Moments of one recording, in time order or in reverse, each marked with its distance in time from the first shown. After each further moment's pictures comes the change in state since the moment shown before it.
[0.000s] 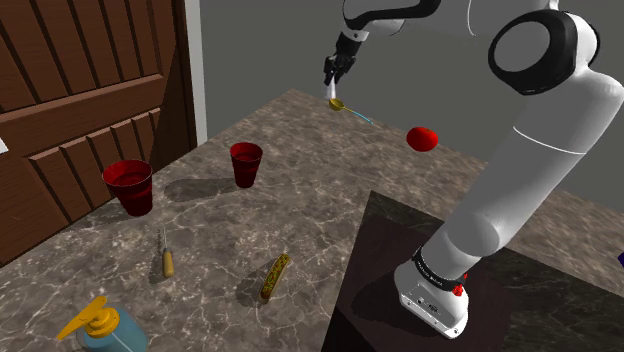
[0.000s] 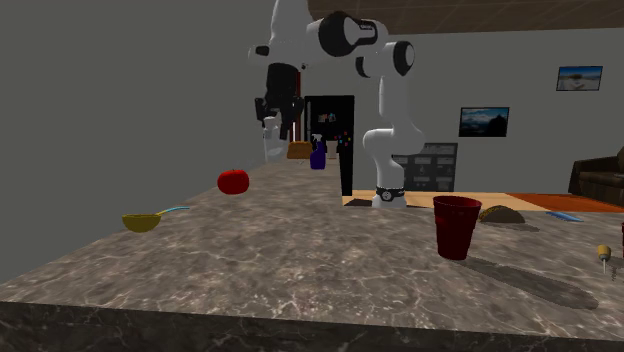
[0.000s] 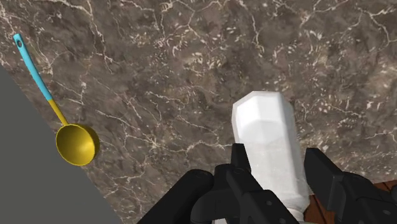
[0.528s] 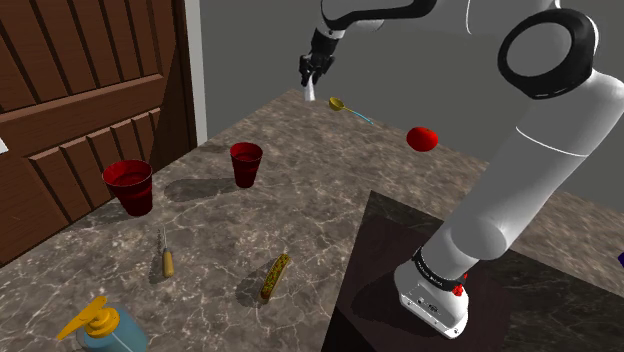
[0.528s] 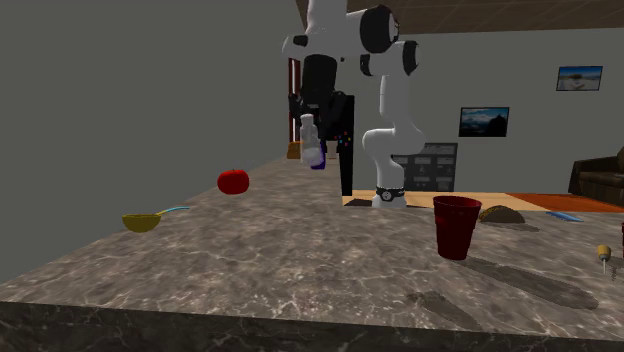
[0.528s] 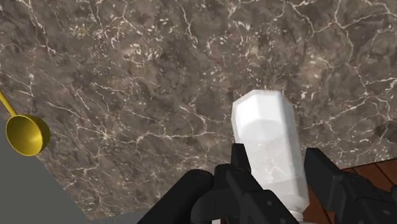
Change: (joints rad) arm 0.106 -0.023 0.082 -0.021 -0.057 0.002 0.207
